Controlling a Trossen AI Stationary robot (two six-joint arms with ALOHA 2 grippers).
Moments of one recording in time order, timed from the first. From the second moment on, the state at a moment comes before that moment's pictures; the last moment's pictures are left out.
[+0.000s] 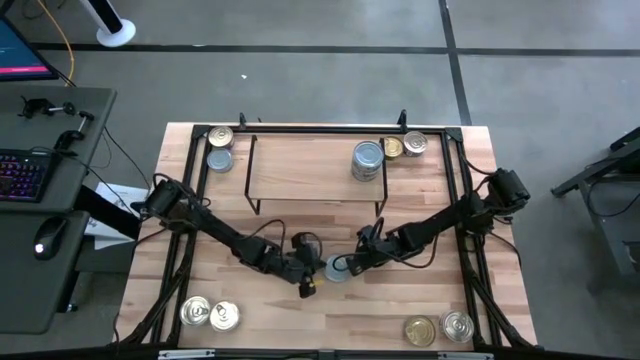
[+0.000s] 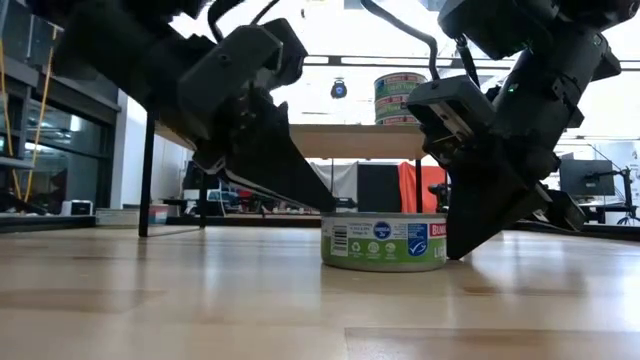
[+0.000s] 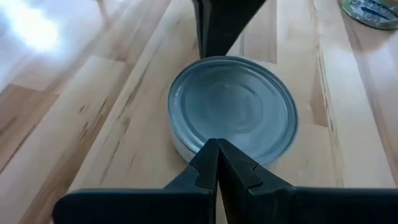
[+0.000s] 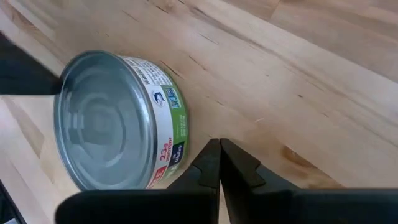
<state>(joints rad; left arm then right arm) -0.44 1.92 0.92 0.29 -0.44 -0.48 0.35 1.74 0.80 -0.07 0.12 1.40</state>
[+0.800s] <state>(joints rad) -0.49 1.95 0.92 0.27 -0.58 -0.52 0.36 1.74 0.92 -0.05 0.07 1.40</state>
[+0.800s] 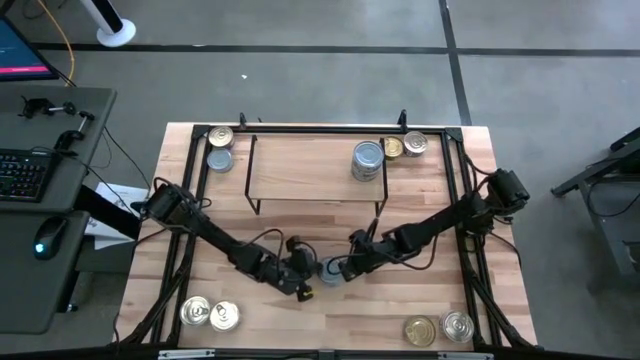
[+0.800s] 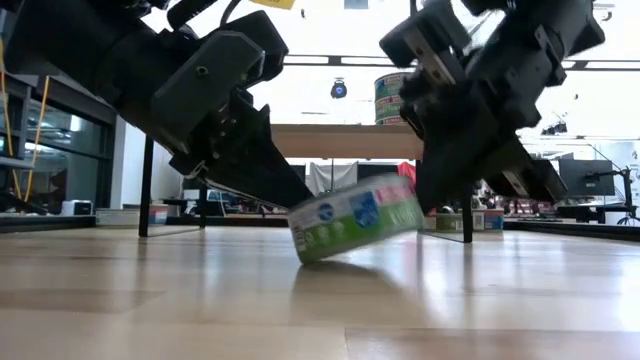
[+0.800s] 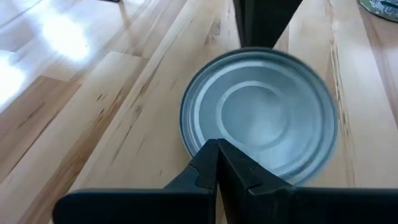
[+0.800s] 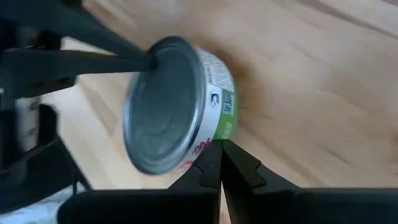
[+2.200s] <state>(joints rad) -0.58 1.91 0.92 0.26 -0.60 -0.32 0.37 1.81 0.96 -0.16 0.00 1.39</state>
